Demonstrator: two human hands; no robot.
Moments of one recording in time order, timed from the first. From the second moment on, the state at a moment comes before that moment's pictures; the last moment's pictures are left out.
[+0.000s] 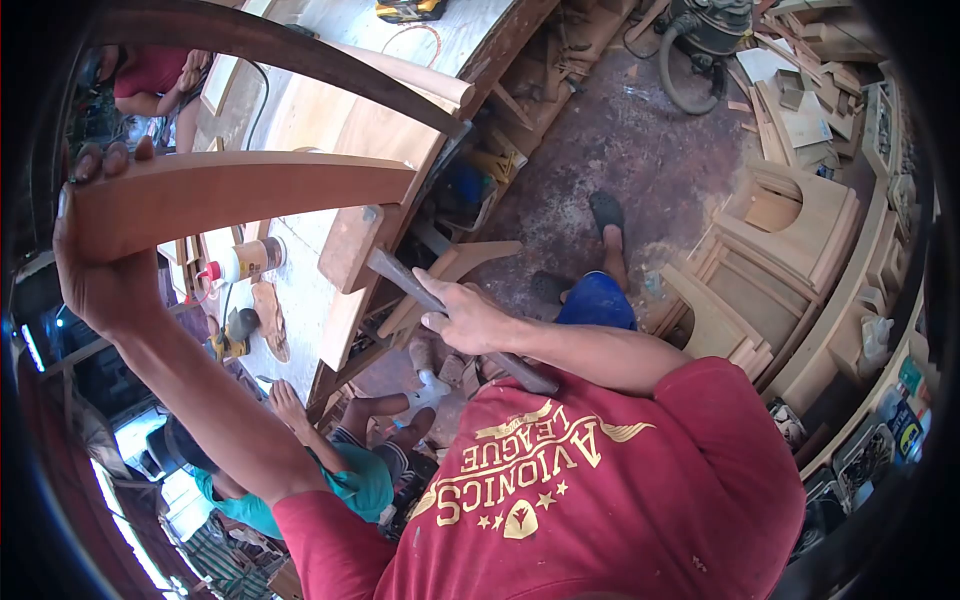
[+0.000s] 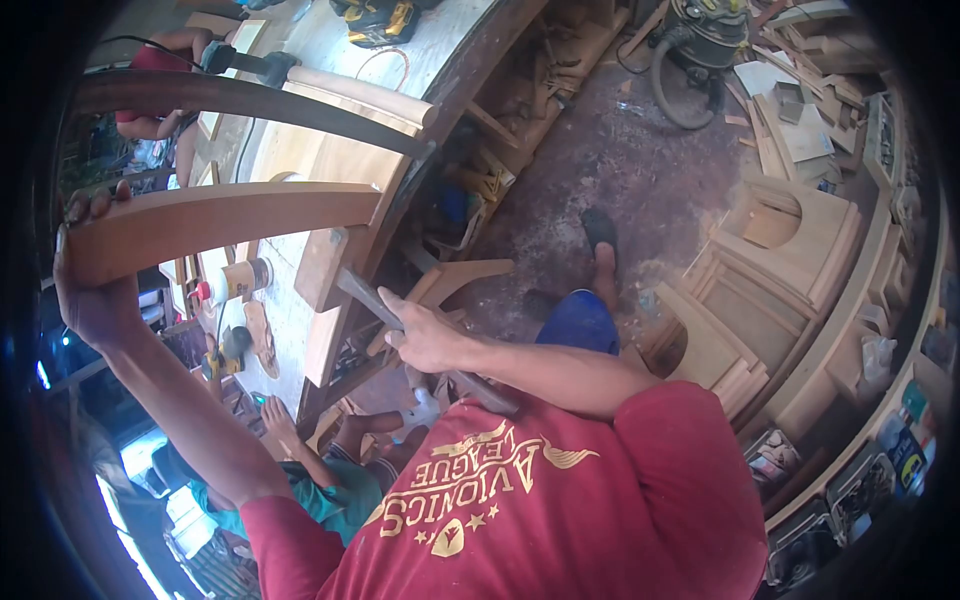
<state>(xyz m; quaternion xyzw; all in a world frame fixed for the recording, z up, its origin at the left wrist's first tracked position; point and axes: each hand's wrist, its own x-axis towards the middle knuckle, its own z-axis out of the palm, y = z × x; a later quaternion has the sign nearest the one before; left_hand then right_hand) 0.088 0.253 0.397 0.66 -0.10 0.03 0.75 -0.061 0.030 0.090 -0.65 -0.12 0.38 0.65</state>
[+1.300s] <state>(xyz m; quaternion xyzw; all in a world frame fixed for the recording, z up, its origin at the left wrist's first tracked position) 0.089 0.254 0.395 0.66 -0.12 0.06 0.74 -0.074 0.031 0.068 -0.64 -0.13 0.33 0.68</state>
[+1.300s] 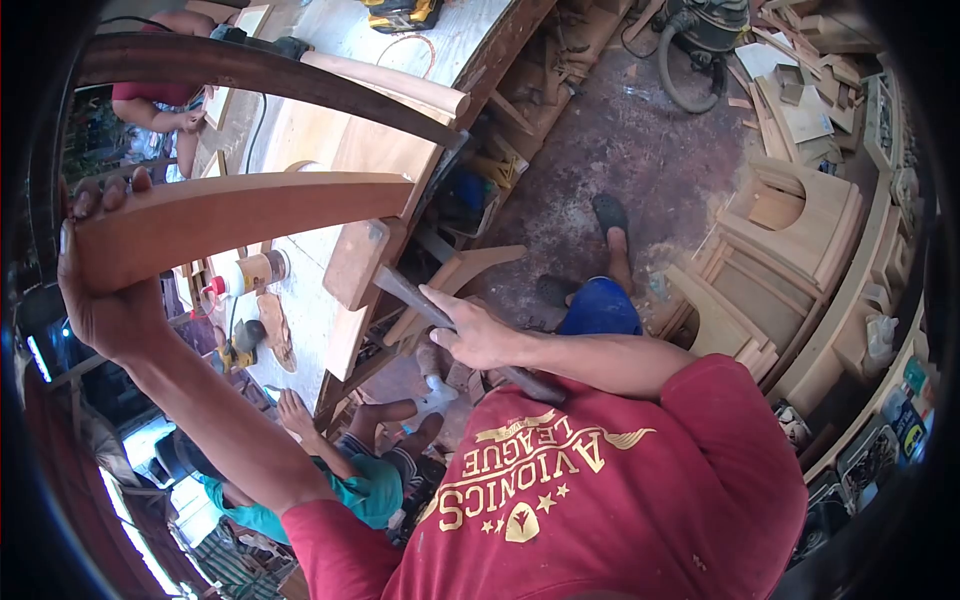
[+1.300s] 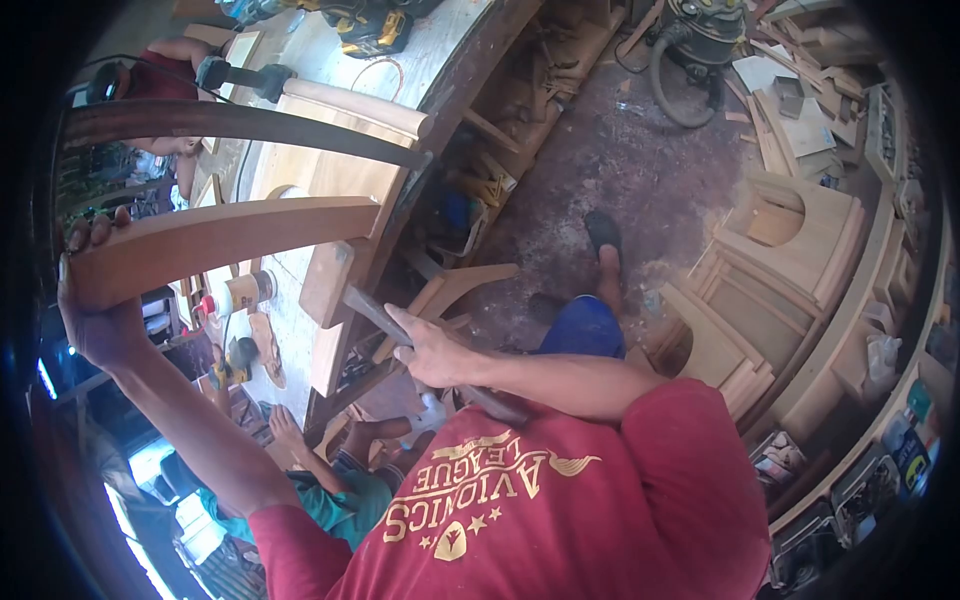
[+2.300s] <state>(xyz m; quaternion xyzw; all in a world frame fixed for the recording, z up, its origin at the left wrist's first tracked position) 0.092 0.252 0.393 0.65 -0.11 0.01 0.75 -0.060 0.016 0.074 -0.68 -0.18 0.32 0.63</state>
